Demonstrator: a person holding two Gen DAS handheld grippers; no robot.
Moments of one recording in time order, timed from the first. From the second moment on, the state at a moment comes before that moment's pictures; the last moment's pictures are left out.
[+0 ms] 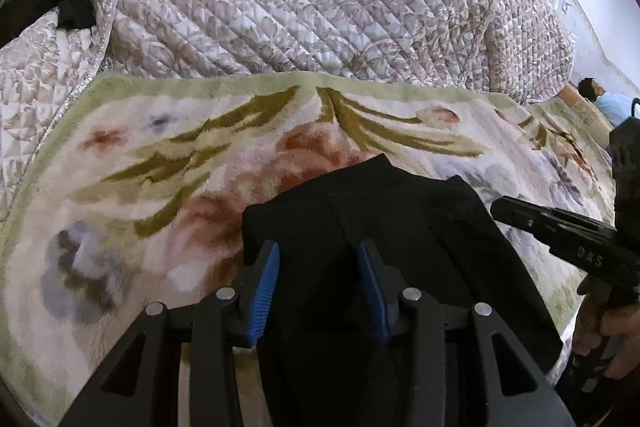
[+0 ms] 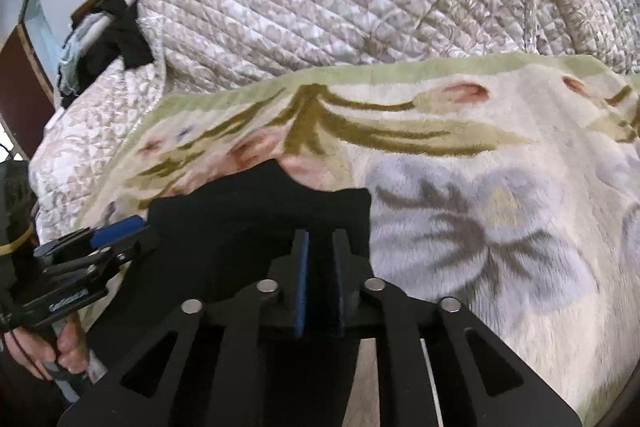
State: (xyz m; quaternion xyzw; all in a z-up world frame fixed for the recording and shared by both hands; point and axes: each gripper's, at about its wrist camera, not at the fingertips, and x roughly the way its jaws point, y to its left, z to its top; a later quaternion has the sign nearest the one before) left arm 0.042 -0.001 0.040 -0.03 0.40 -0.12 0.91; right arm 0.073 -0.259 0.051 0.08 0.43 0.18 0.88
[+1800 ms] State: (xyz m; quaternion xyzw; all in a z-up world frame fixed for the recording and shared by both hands) left arm -0.004 0.033 0.034 -0.10 0.41 -0.12 0.90; right arm 0.002 -0.254 0.050 0.06 0.43 0.20 0.88
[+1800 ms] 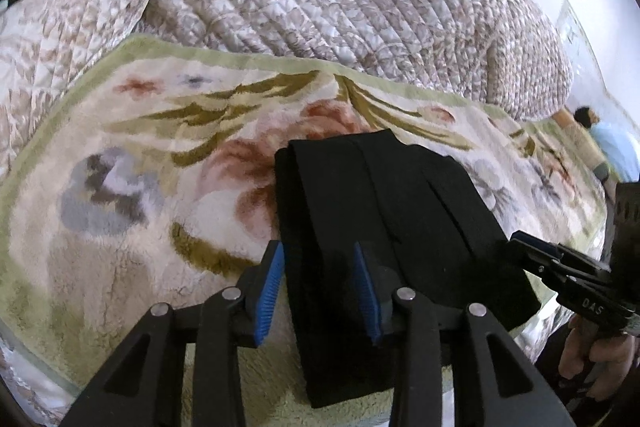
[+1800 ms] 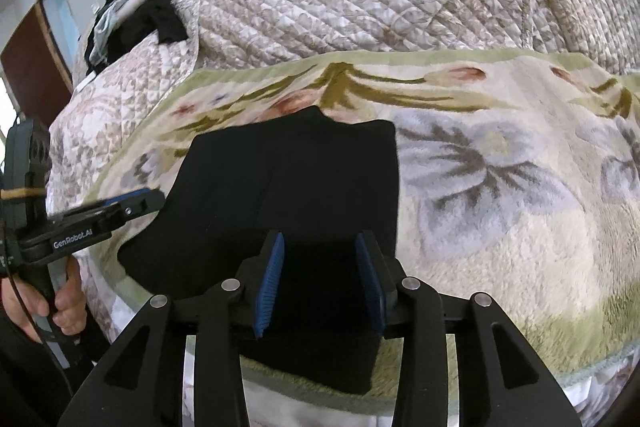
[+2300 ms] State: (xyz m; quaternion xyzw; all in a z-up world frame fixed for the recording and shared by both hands) left arm 0.020 0.044 0.009 -0.19 0.45 -0.15 0.86; right arm 0.044 -0.285 0.025 0.15 0.47 0.19 0.85
